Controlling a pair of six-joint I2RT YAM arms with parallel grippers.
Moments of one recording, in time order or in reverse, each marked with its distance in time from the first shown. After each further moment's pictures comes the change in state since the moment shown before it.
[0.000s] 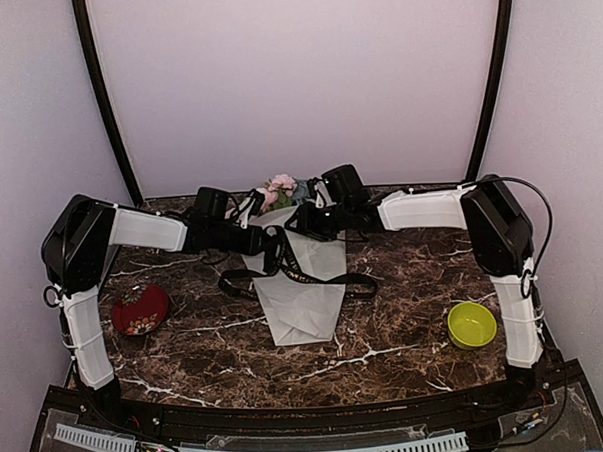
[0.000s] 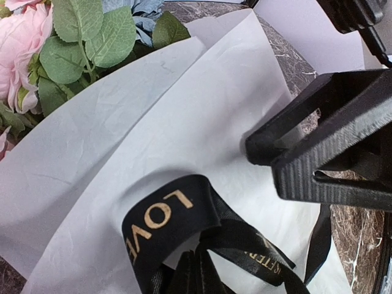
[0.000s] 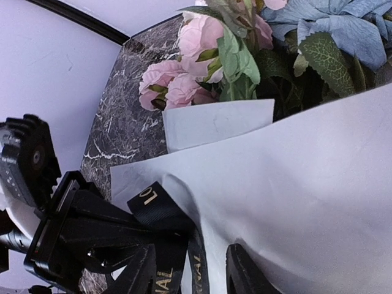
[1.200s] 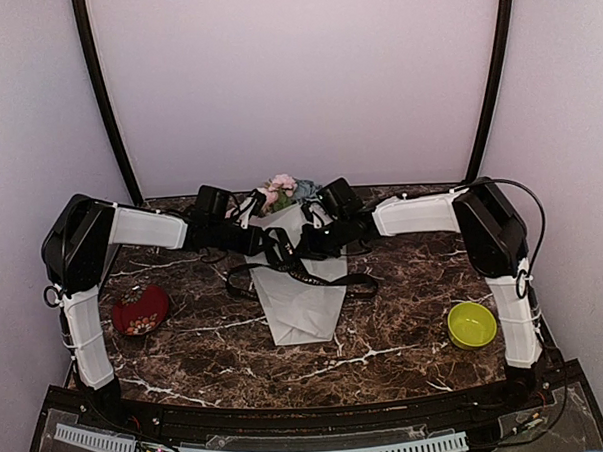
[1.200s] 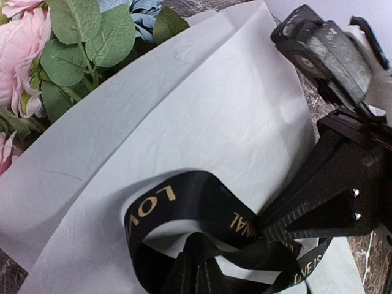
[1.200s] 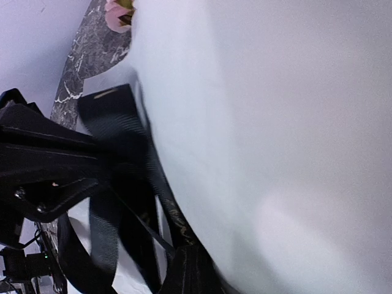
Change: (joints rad) left arm 0.000 0.002 0.024 -0.056 -0.023 0.061; right arm 0.024 0.024 0.003 -0.183 -0.062 -0.119
